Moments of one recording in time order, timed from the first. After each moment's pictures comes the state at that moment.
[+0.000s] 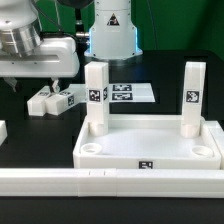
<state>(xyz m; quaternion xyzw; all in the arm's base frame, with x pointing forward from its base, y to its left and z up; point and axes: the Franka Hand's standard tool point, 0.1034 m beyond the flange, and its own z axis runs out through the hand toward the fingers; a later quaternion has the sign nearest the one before) 0.374 -0.188 0.028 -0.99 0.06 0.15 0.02</state>
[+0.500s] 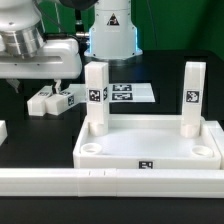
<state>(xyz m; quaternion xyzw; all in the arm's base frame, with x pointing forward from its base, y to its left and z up) 0.375 -0.183 0.025 -0.99 0.06 0.15 0.02</state>
